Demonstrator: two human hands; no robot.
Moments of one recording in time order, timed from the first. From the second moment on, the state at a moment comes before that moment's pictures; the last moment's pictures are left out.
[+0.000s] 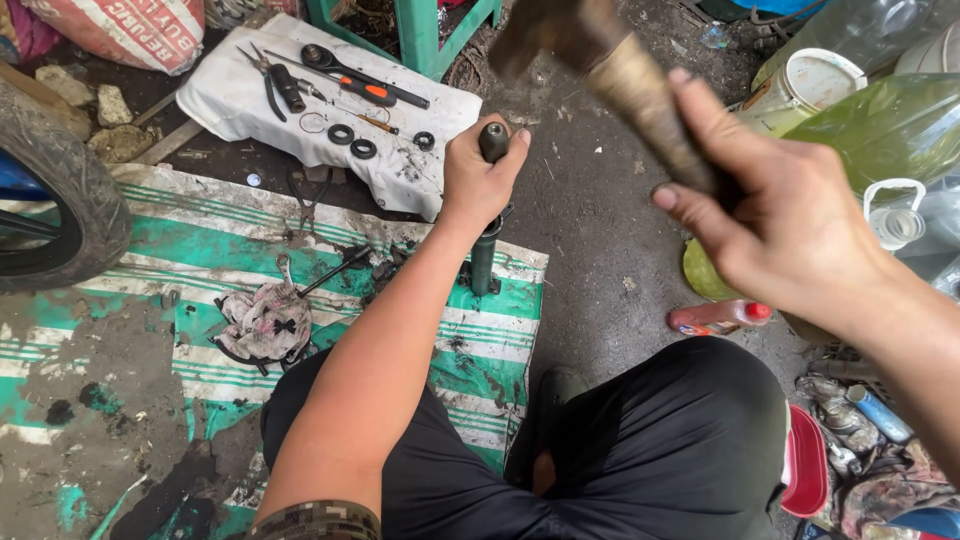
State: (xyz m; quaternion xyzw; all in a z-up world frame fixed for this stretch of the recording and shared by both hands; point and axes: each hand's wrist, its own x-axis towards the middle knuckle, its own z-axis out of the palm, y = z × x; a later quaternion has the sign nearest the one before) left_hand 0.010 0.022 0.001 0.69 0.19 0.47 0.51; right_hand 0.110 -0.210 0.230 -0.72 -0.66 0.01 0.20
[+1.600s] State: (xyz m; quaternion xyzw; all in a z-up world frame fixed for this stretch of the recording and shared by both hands) left_hand -0.052 -0.009 0.030 0.73 0.16 0.36 0.56; right_hand 0.236 0.139 -0.175 -0.78 -0.52 0.29 0.18
